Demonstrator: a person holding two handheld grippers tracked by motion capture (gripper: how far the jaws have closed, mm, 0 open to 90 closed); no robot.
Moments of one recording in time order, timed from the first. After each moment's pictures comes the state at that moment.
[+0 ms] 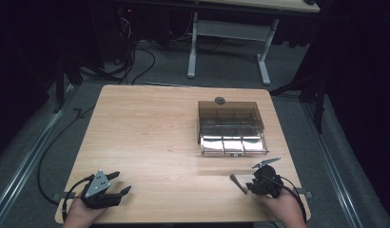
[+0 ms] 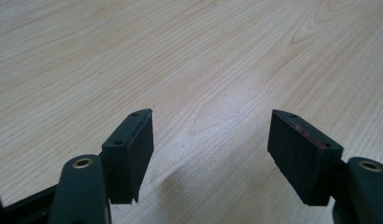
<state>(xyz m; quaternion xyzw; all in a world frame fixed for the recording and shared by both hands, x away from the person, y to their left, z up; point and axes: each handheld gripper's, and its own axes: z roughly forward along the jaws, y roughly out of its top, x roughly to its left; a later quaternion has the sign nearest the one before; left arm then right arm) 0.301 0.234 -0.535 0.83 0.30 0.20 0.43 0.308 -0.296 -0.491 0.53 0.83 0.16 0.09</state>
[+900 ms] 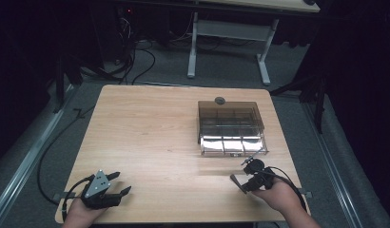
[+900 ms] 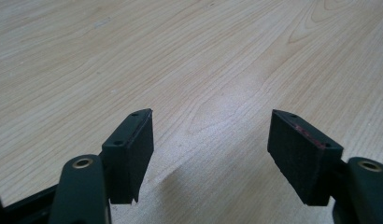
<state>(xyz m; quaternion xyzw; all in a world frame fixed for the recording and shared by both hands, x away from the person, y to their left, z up) 0.301 0.234 -0.534 0.83 0.29 0.19 0.43 0.333 -0.271 -0.479 0.48 0.88 0.07 0.03</state>
